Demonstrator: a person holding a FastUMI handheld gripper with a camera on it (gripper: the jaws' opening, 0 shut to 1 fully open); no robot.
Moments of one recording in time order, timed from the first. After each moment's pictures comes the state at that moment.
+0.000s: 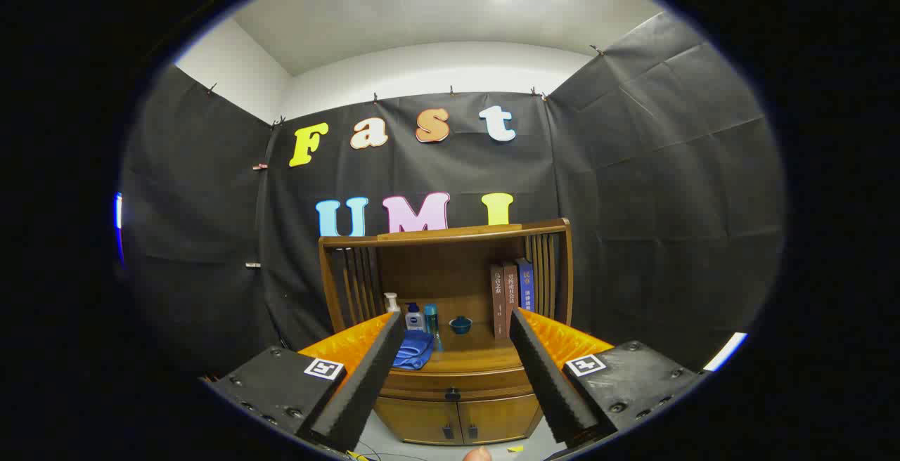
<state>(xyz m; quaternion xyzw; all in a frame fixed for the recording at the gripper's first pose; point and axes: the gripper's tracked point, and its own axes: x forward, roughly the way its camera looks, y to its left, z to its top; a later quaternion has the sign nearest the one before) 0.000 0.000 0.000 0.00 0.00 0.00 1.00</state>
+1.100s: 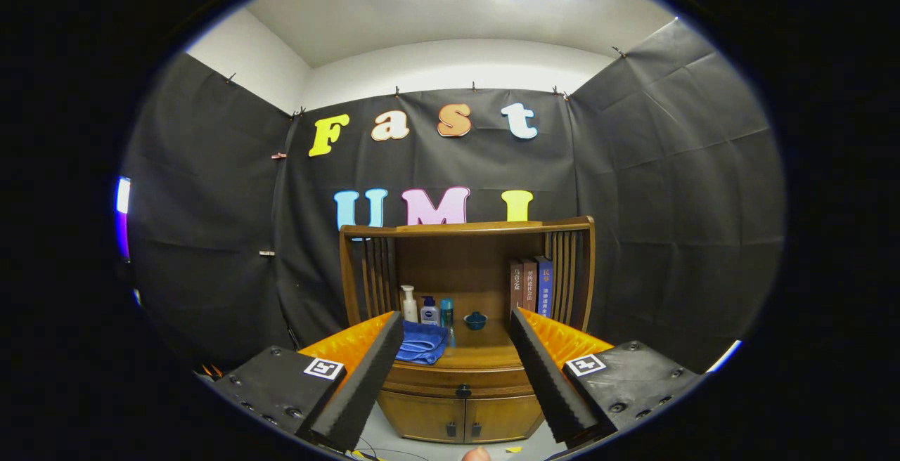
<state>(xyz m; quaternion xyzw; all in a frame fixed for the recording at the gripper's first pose) 0.000 0.023 -0.009 -0.01 0.01 0.03 1.00</state>
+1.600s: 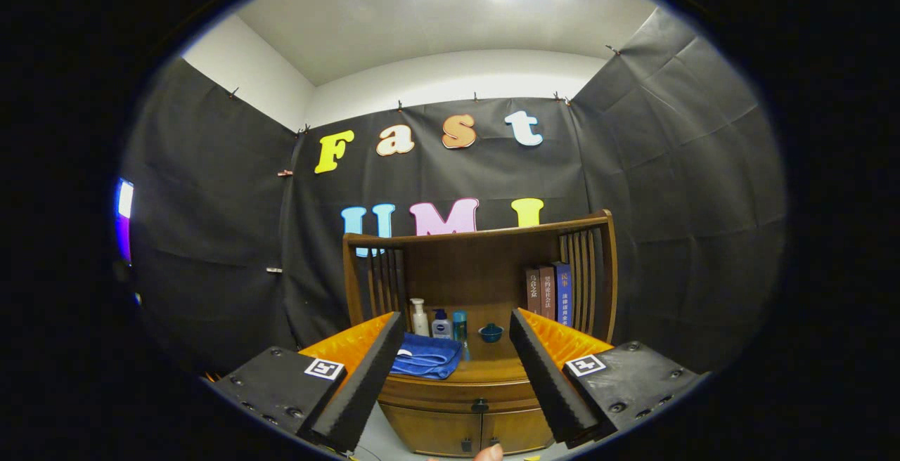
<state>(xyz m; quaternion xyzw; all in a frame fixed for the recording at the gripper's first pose) 0.048 0.028 -0.046 0.00 -0.04 0.04 1.00</state>
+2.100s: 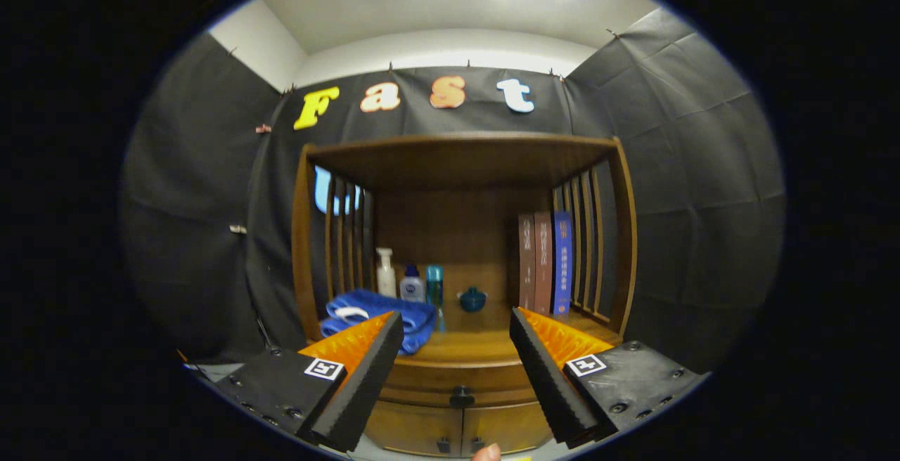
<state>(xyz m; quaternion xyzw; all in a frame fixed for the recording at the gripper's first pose) 0.133 0.022 -0.235 -0.04 0.02 0.01 1.00</state>
